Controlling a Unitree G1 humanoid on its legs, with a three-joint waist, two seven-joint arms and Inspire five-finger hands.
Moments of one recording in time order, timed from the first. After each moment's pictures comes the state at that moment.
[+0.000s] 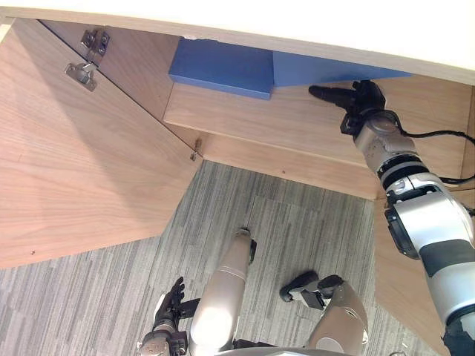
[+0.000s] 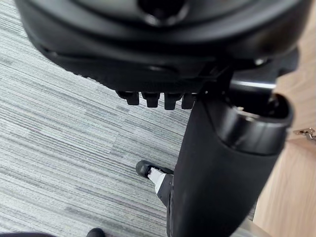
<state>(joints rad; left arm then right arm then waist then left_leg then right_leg) 0.26 0.15 -0.01 0.57 -0.20 -0.03 0.01 -1.25 -0.53 0.38 1.20 0.63 0.09 -0.13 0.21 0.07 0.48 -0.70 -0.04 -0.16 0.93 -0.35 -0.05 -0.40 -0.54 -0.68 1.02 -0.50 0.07</state>
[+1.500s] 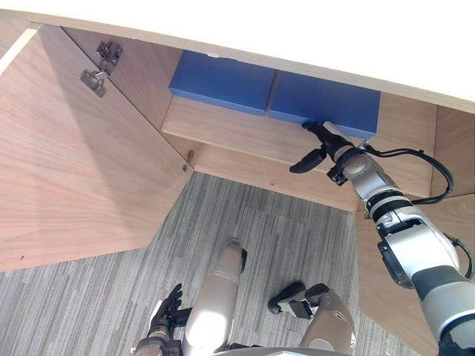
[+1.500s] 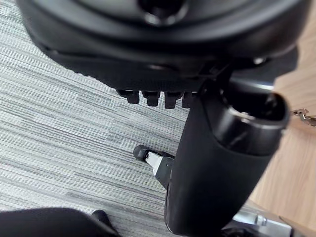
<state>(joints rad) 0.30 0.15 0.02 0.55 -0.14 -0.01 -0.05 -1.00 -0.46 0.33 1.05 -0.23 0.02 0.14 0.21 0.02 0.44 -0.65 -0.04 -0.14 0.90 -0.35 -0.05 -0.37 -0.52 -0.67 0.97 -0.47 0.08</state>
